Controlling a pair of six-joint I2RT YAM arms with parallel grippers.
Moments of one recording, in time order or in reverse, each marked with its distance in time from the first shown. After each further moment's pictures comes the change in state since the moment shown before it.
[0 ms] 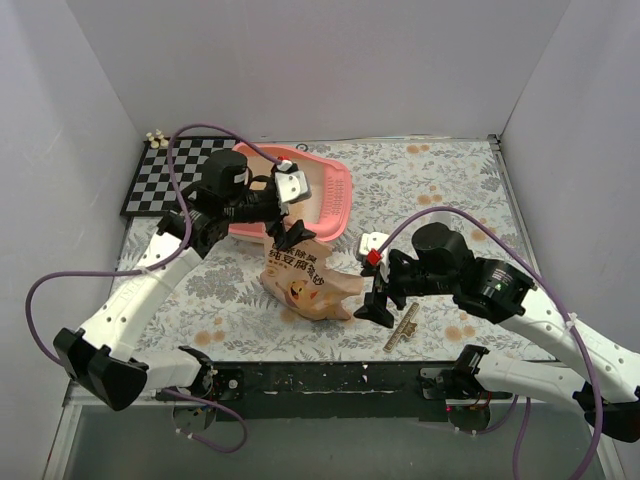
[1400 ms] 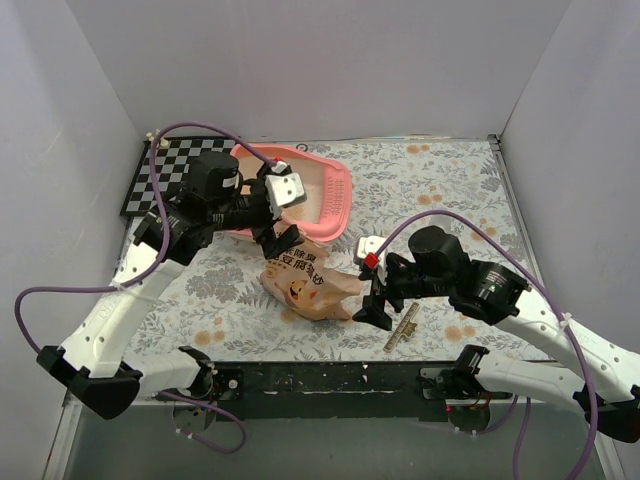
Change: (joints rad) left arm -0.069 -0.033 0.142 -0.285 -0.168 -0.010; right arm 0.000 -0.005 -0.046 0.040 -0.023 0.006
